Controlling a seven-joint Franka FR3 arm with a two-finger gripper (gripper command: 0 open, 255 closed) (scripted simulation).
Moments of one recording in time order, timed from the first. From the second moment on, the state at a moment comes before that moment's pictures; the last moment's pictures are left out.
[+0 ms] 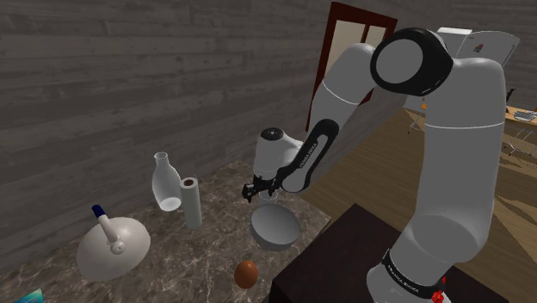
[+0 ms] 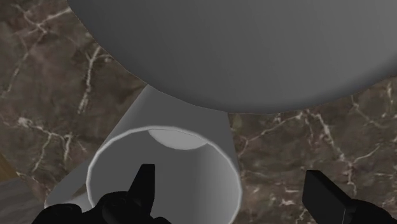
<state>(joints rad) -0.01 0.38 0.10 -2.40 -0.63 2.90 0.99</state>
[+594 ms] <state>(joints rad) -0.01 0.38 0.10 -2.40 -0.63 2.91 0.99</state>
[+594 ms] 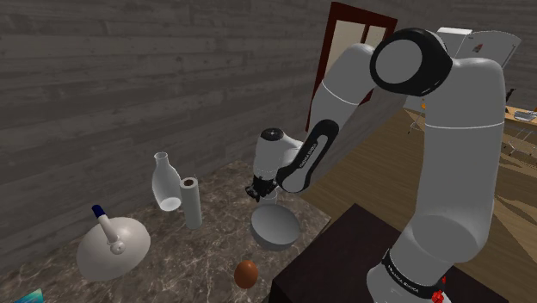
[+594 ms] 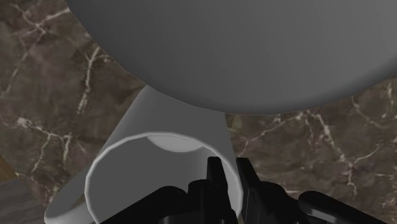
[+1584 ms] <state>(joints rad) -0.07 0.27 0.19 -2.43 -0.52 2.83 0.89</state>
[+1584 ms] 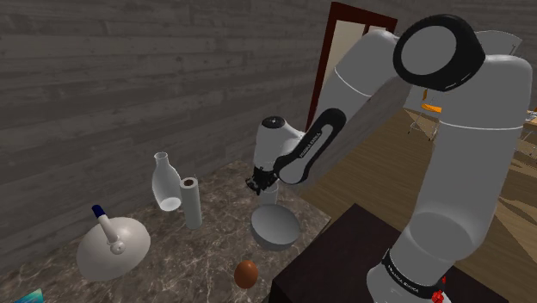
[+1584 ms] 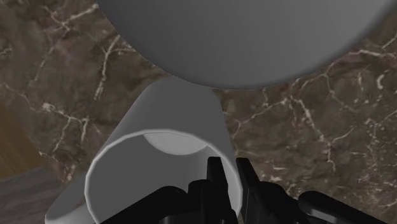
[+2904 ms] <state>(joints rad) -0.13 0.00 0.30 -2.44 -0.22 2.59 0.64</state>
